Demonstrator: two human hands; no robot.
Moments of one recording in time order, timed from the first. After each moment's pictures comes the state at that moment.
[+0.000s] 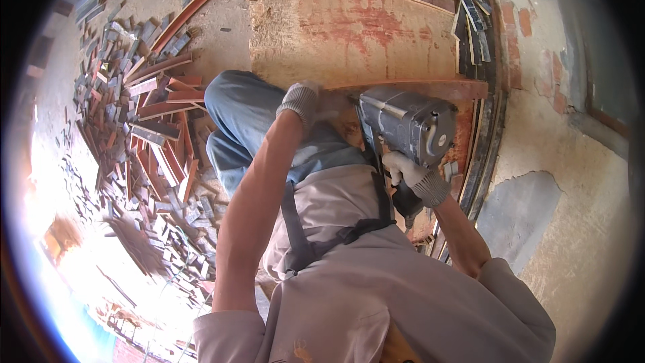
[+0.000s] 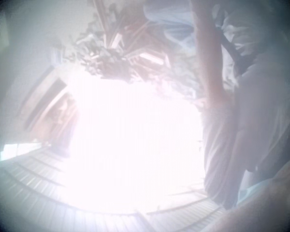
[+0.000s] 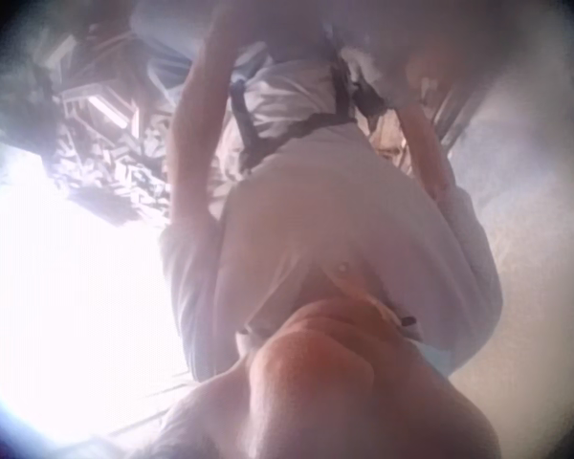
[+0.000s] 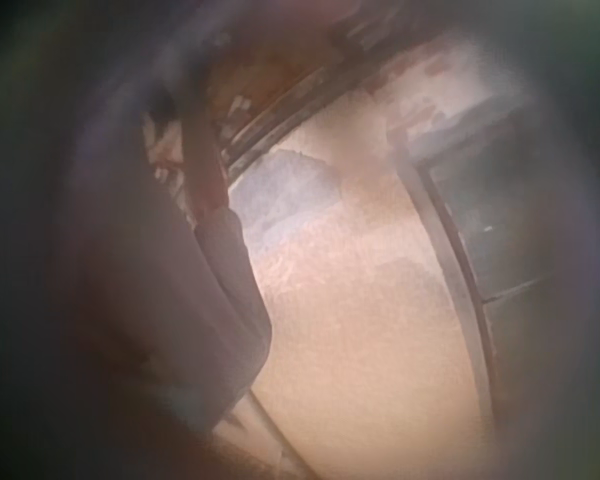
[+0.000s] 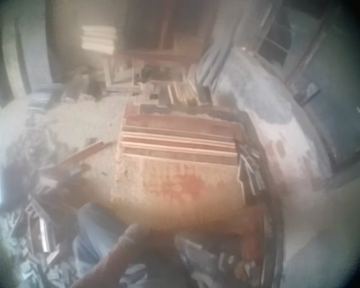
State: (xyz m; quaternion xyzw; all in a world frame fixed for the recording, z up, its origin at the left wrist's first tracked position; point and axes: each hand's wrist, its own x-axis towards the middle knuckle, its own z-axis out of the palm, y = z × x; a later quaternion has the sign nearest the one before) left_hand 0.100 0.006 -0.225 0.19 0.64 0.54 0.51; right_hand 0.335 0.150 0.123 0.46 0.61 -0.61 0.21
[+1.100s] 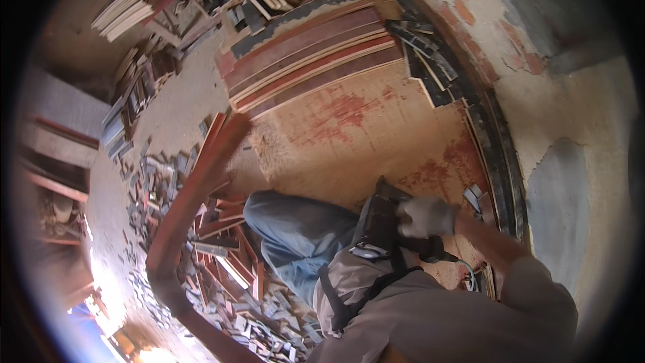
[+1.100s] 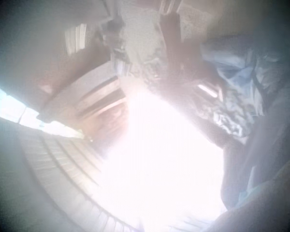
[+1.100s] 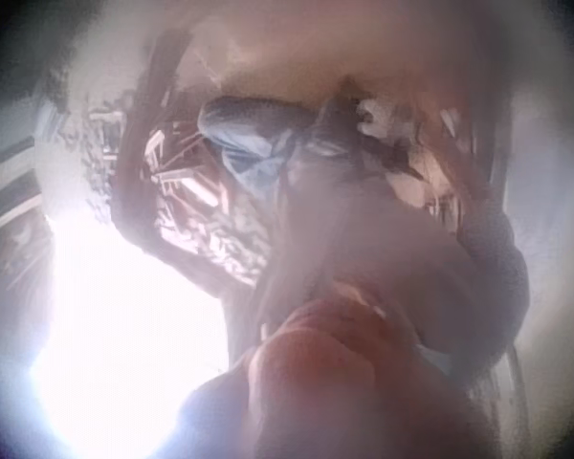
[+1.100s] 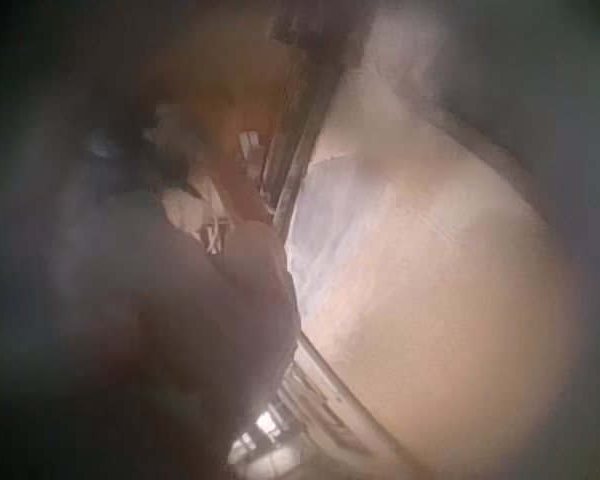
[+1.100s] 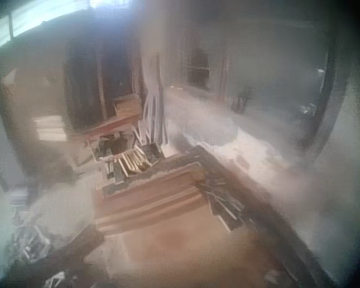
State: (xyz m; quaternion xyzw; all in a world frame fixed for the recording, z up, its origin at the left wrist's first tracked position) left_hand -0.081 -0.348 0.154 0.06 0.97 0.23 -0.10; right_hand 0.353 0.198 0.127 0.18 0.85 -0.38 0.33
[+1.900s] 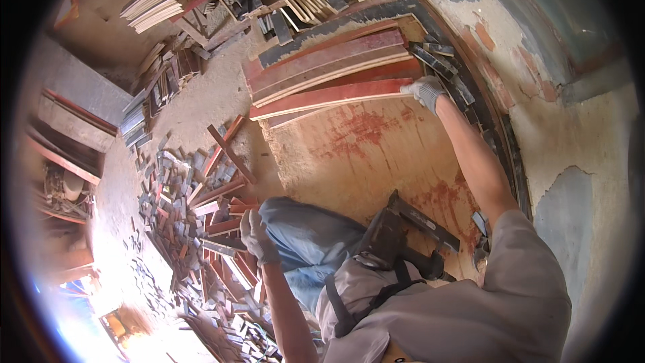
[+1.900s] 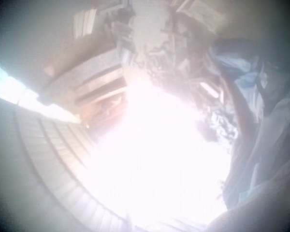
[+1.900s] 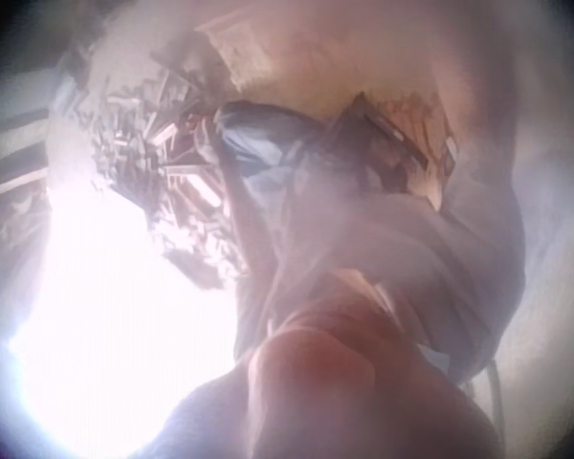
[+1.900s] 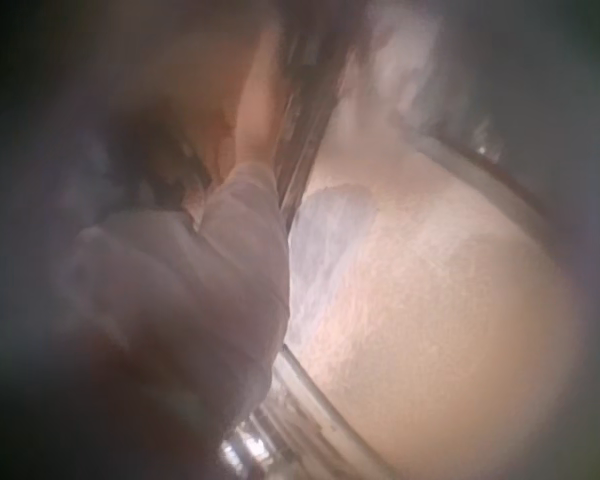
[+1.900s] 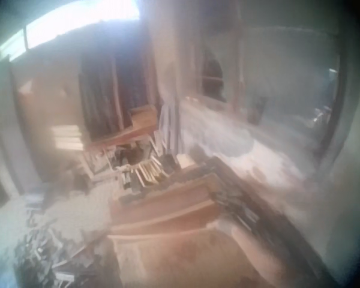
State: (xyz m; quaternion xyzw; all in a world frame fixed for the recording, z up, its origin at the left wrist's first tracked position) left_hand 0.034 -0.120 0.030 -0.03 0.80 0.59 0.09; right_hand 0.169 0.468 0.035 0.58 0.67 -0.47 -0.03
